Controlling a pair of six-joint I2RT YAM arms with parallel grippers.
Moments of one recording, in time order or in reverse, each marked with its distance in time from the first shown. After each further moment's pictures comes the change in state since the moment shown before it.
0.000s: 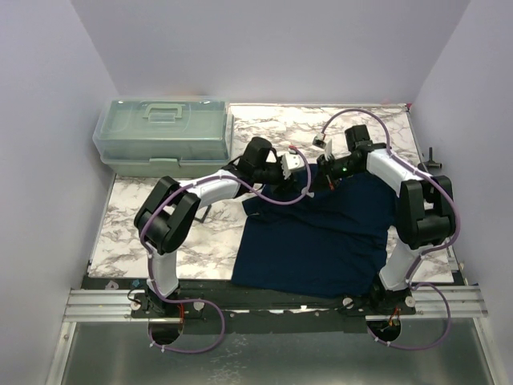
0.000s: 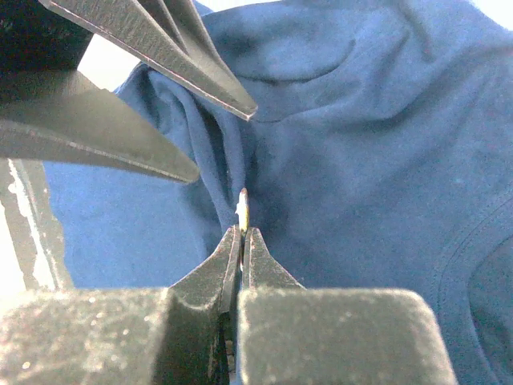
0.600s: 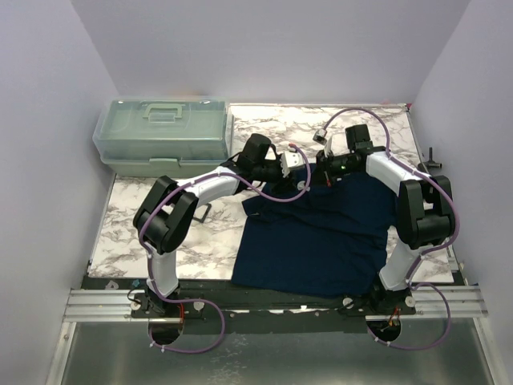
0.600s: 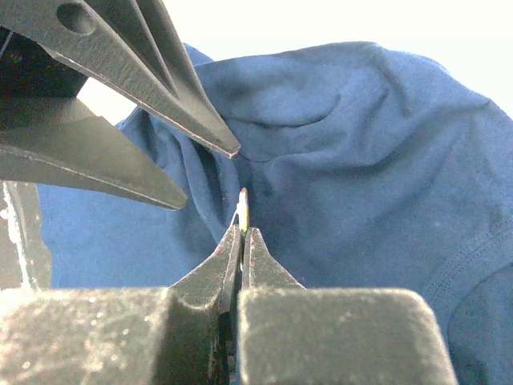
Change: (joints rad) left arm 0.023 0.000 0.040 -0.083 0.023 0.035; right arm 0.000 -0.002 -0.042 0.188 -0.053 0.065
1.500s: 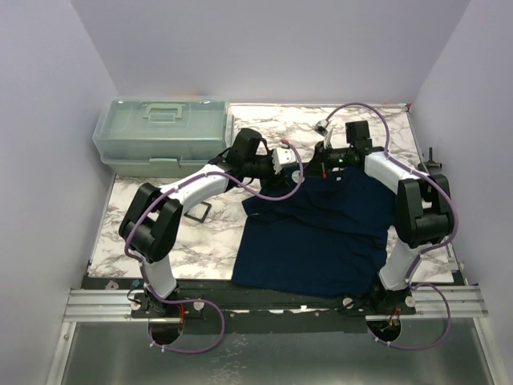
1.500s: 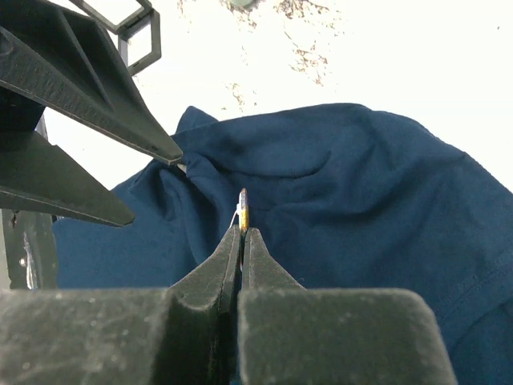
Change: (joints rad) left arm 0.035 -0.113 -0.015 -0.128 -0.003 0.071; right arm 0.012 0.011 0.000 0.212 -0.032 0.209
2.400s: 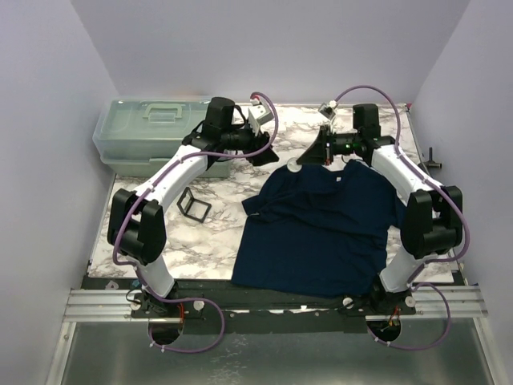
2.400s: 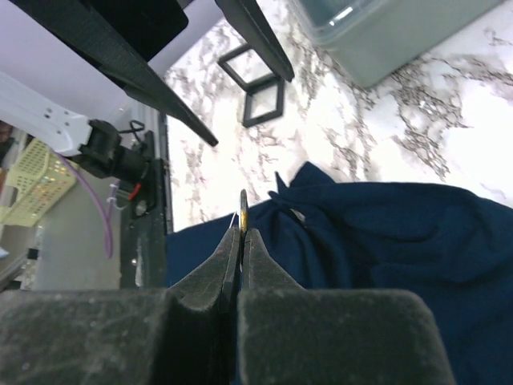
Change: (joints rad) left arm 0.171 -0.061 0.190 -0.165 0.114 -0.323; right arm 0.007 -0.093 0.102 -0.029 -0.222 0.168
